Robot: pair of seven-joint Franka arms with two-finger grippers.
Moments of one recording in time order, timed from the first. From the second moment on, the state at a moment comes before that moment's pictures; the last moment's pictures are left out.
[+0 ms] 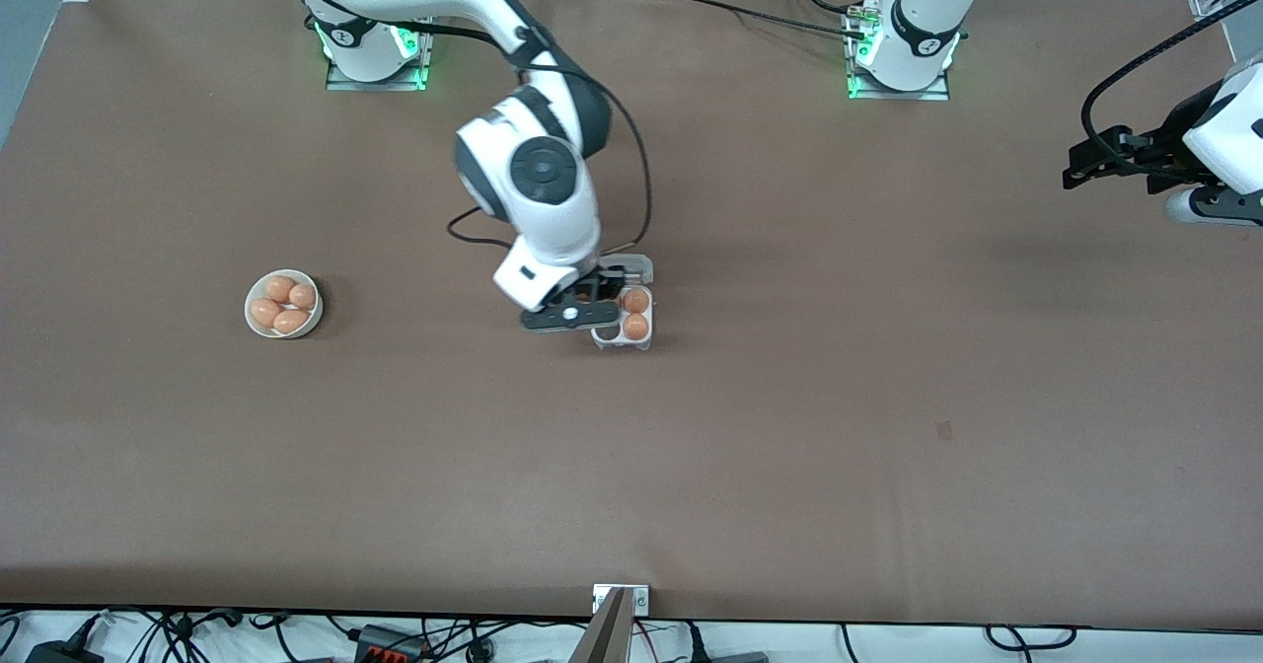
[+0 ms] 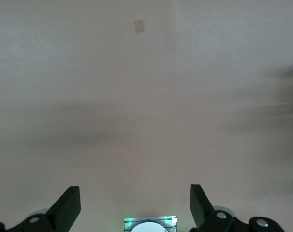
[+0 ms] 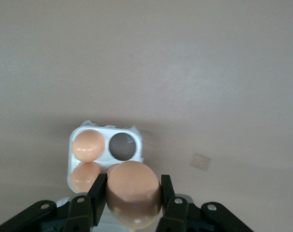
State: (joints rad) left arm 0.12 0.02 -0.11 -1.58 -0.03 1.45 0.05; right arm 0.70 0.67 0.01 -1.41 -0.07 2.13 0.67
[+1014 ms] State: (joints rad) left arm 0.12 0.02 -0.11 -1.58 -0.03 1.45 0.05; right arm 0.76 0.78 0.00 -1.38 -0.32 2.23 0.83
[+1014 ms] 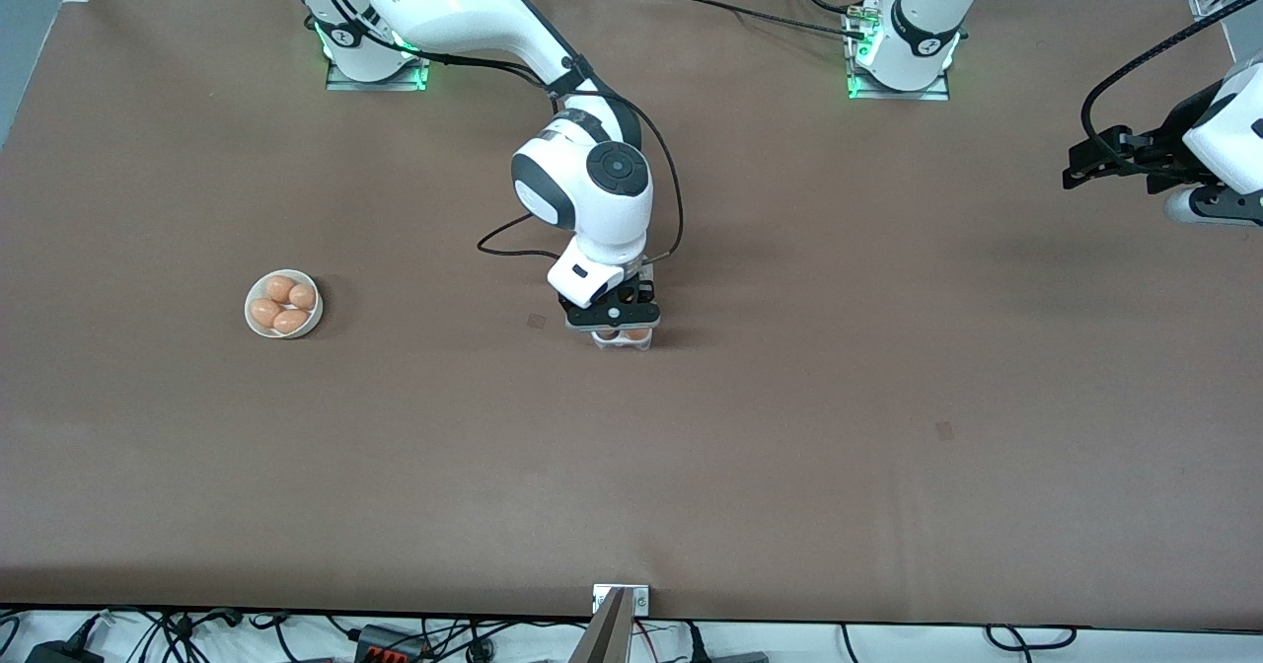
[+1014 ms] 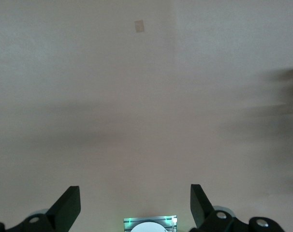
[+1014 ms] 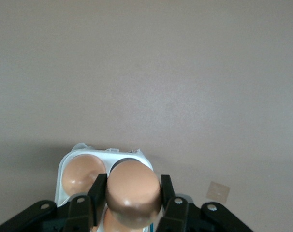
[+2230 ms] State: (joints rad) left arm 0.12 0.02 -0.11 -1.58 -0.03 1.45 0.05; right arm 0.78 0.80 0.00 -1.39 -0.37 2.23 0.88
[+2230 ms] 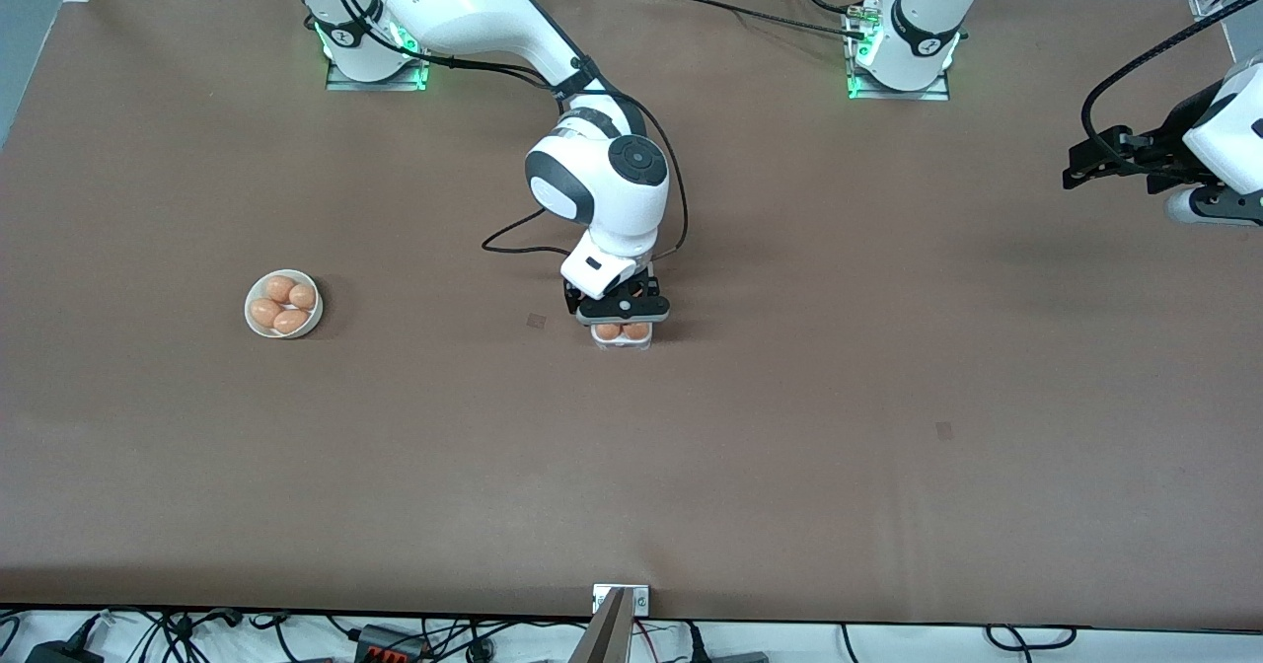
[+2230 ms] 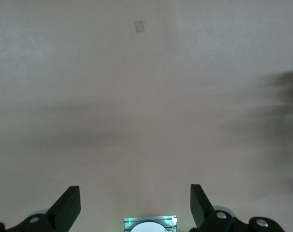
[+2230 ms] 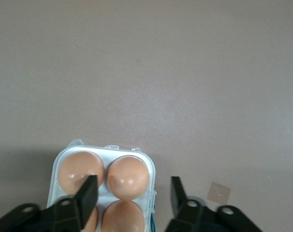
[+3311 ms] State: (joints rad) left arm 0.12 0.03 -0.11 -1.58 -0.03 1.44 0.05; right arm 0.54 0.47 -0.02 -1.36 -0.28 1.68 0.46
